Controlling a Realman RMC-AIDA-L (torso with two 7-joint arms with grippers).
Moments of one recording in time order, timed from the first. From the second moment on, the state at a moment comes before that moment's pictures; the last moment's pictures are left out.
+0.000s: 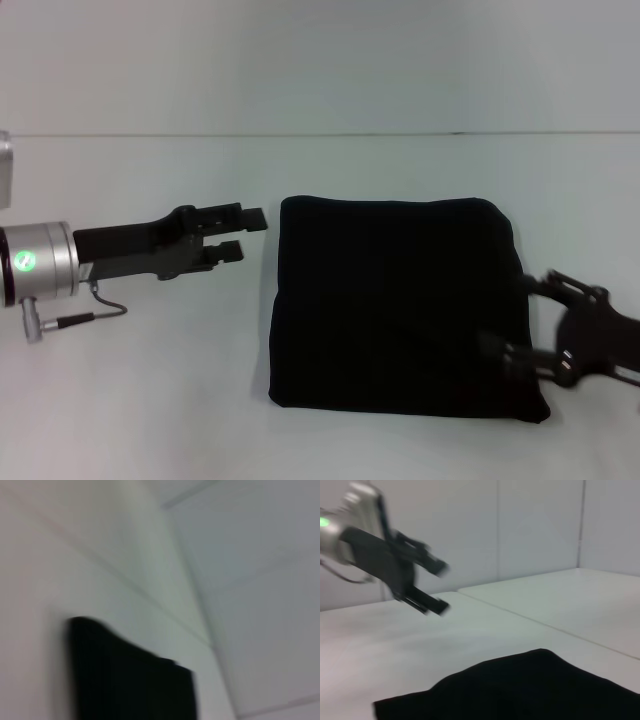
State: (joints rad) left arm -0.65 -1.99 0.63 0.44 1.99 1.40 -2.34; right arm 0.42 2.08 -0.55 -0.49 -1.96 -1.46 0.91
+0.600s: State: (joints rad) left arm -0.77 -1.99 0.79 0.33 2.07 1.13 -2.53; right arm 0.31 2.07 -0.55 -0.57 -2.01 -1.54 0.91
